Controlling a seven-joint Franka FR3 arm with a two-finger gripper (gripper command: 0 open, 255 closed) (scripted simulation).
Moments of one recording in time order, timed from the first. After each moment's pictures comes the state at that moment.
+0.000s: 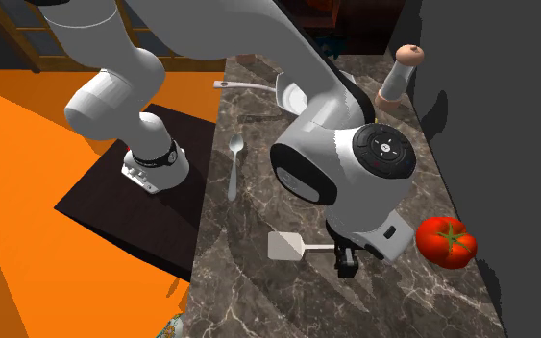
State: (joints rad) arm 0.00 0.16 -0.18 -2.13 0.09 2.34 -0.61
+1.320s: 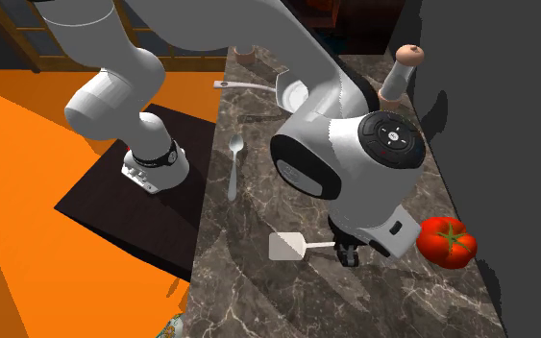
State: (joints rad) arm 0.00 0.13 -0.19 -2.11 0.08 2.30 -0.60
